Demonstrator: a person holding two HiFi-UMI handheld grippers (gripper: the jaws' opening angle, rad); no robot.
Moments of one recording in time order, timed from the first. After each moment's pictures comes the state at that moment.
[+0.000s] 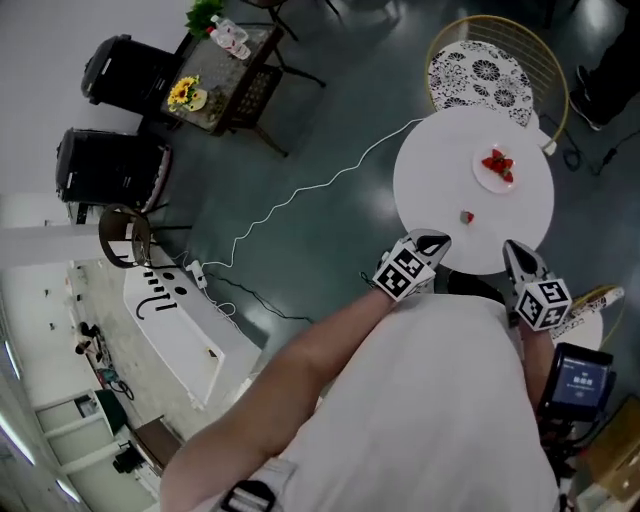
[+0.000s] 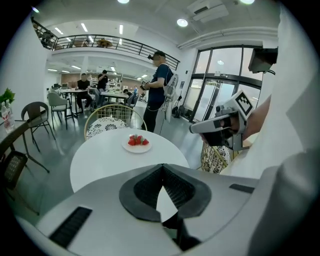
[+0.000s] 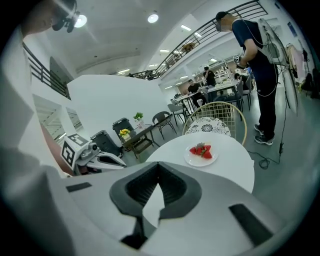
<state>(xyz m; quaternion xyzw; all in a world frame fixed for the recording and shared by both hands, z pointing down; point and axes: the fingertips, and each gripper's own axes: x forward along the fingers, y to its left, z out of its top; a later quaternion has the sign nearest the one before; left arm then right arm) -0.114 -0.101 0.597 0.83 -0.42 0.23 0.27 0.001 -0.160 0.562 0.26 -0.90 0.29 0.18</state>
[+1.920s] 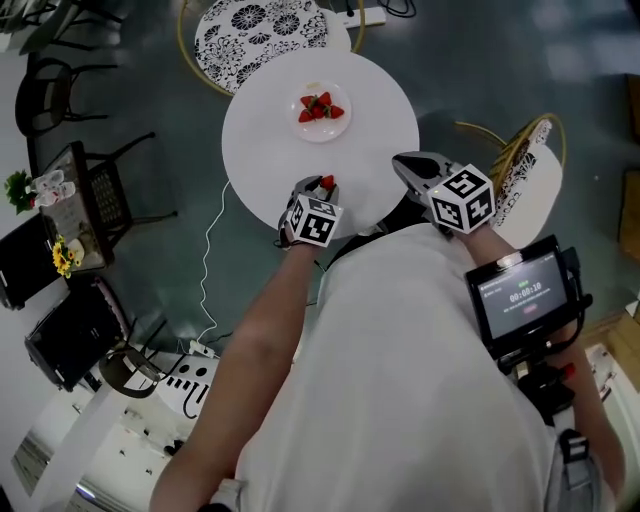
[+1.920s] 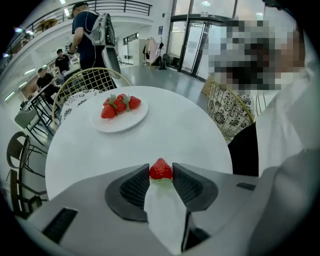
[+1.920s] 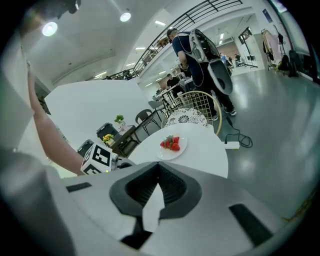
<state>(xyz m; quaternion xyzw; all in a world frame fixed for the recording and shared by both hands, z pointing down) -0.085 -0.175 0.745 0.77 -0.29 0.51 0.25 0.061 -0.219 0.618 0.32 -0.85 0.38 0.19</state>
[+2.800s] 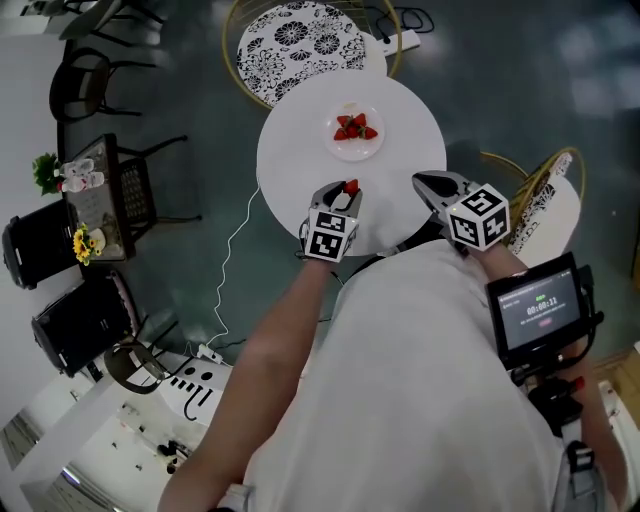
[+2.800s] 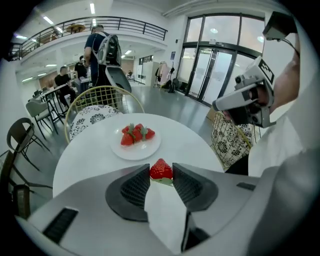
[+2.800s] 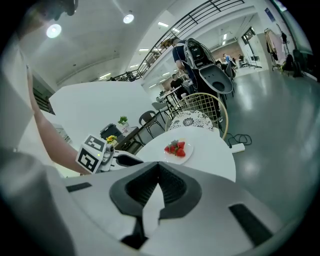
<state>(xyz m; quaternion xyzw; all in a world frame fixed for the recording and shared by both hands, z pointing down) -0.084 -0.215 0.688 0.81 -0.36 0.39 0.25 0.045 -0.227 0.611 0.30 -0.86 0.37 0.17</state>
